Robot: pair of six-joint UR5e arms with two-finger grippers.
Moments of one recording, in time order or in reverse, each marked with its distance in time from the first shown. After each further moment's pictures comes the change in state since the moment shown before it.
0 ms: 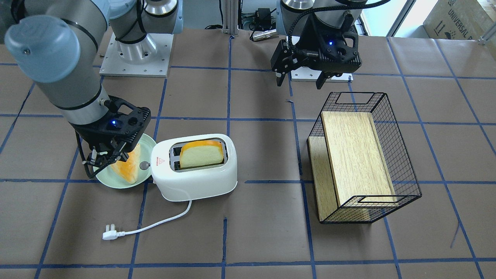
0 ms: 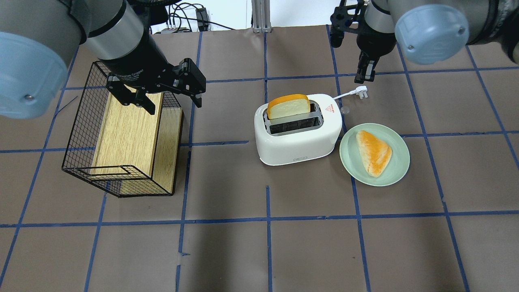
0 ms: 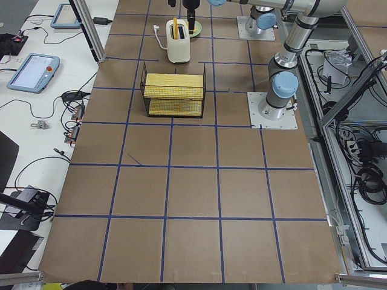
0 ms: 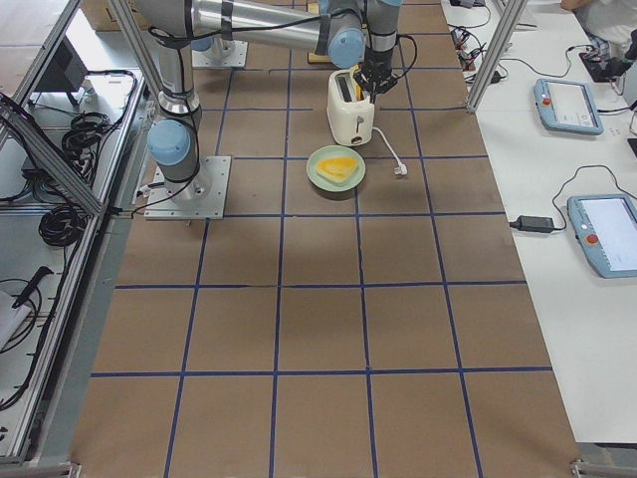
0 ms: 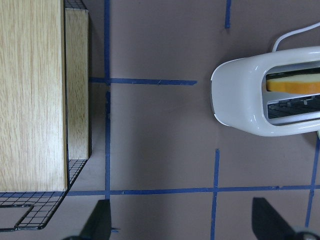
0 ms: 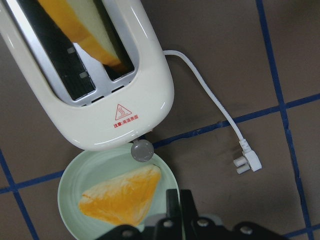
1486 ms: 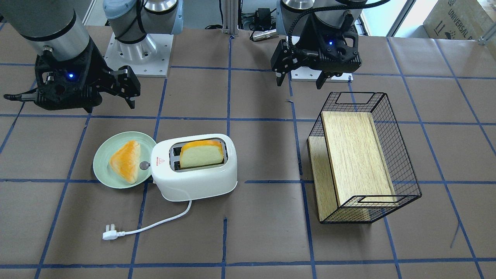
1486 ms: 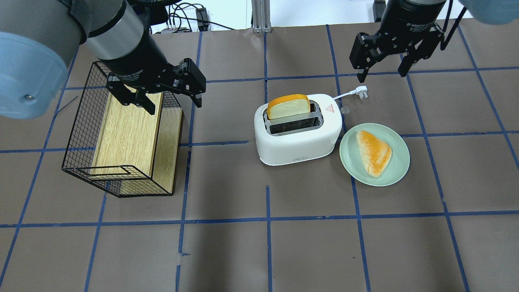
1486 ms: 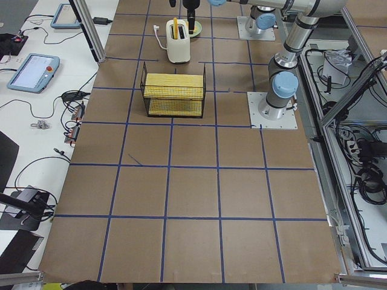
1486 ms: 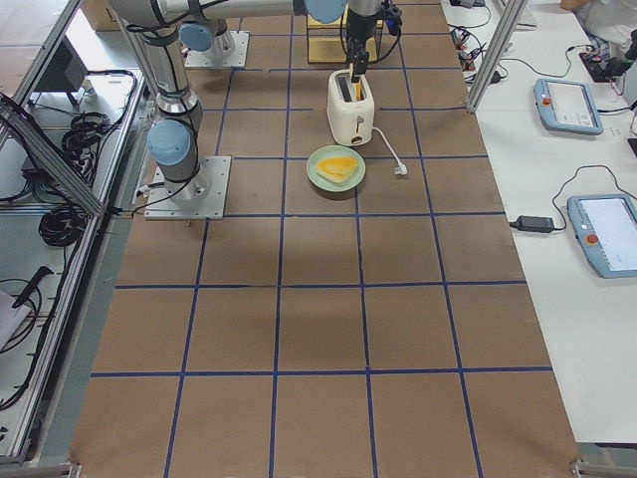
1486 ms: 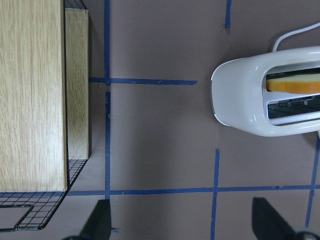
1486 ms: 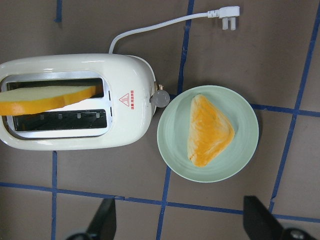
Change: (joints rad) left arm 0.000 0.000 0.000 0.000 0.000 0.000; right arm -0.019 -0.095 -0.104 0.303 0.024 1.074
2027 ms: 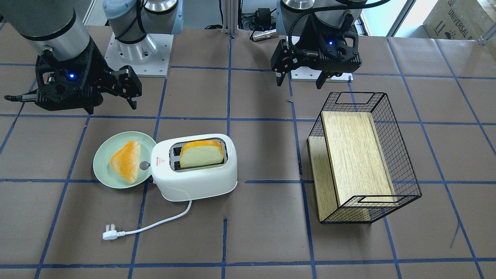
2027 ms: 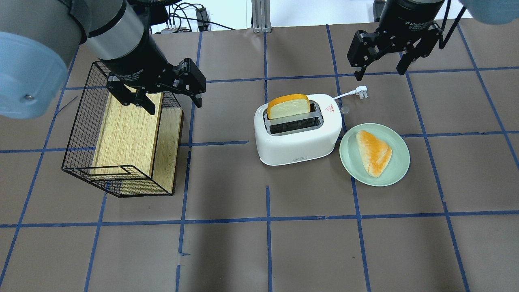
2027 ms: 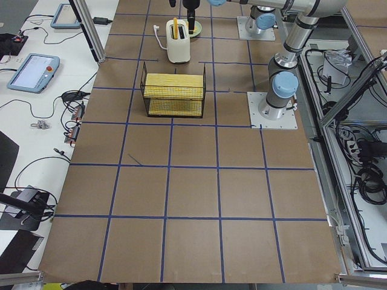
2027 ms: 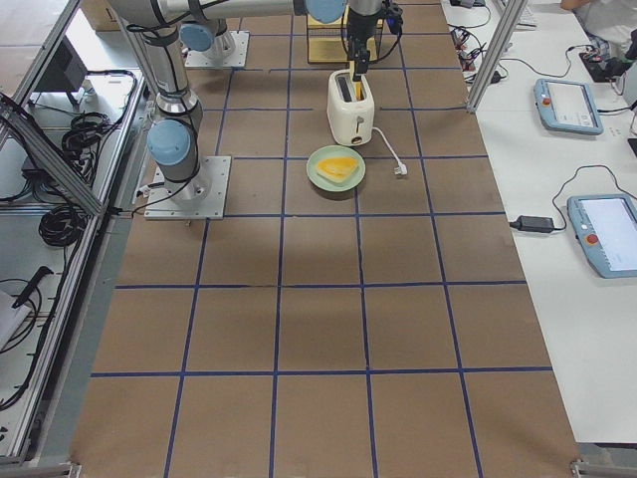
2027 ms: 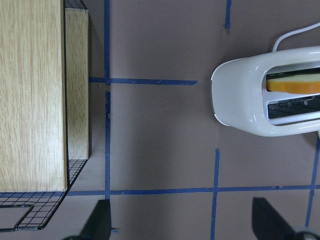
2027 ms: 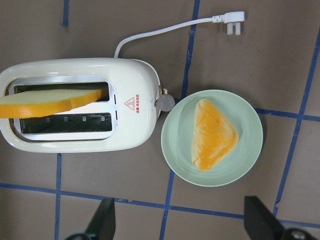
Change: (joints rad) left arm 0.000 0.000 0.000 0.000 0.000 0.000; right arm 0.000 0.000 0.001 -0.012 0.012 -0.011
